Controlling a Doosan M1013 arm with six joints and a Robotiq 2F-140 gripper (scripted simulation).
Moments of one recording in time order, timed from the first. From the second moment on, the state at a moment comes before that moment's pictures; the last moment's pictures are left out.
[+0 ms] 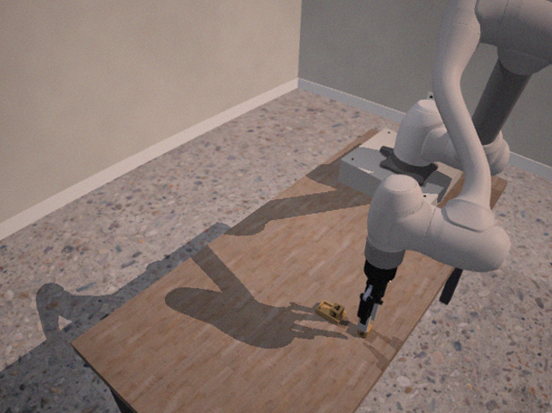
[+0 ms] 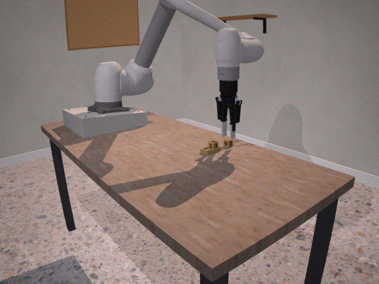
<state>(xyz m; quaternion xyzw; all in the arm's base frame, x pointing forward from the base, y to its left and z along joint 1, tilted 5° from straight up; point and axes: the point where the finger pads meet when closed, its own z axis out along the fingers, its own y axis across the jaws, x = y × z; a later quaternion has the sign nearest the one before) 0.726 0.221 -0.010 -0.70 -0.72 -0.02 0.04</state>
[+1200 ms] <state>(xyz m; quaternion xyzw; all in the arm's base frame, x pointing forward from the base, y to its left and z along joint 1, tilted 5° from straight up) 0.725 0.223 -0.038 -0.70 -0.72 -0.02 0.04</state>
